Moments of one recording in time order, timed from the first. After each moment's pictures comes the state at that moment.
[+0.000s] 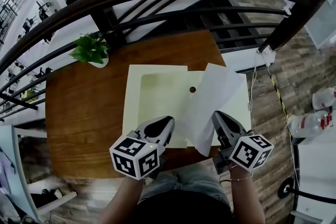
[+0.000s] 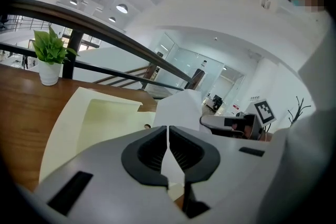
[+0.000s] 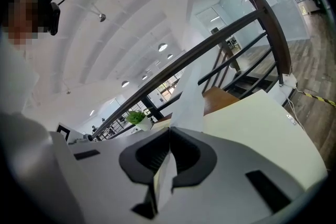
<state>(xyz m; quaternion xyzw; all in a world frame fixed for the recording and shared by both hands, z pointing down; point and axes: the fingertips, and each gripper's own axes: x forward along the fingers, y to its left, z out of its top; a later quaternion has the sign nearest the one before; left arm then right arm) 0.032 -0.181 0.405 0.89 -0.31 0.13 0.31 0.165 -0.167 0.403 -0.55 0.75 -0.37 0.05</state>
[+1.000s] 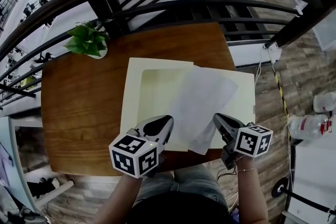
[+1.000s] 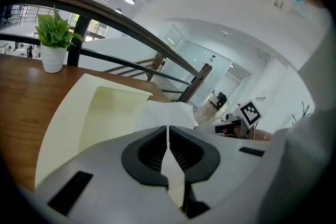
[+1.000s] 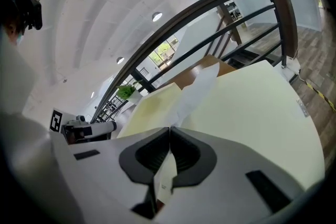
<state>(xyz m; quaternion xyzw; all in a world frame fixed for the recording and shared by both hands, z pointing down) 0.026 -0.198 0.442 0.87 -0.32 0.16 0.35 0.175 -0.181 0.490 -0.48 0.74 -0.47 -0.08</state>
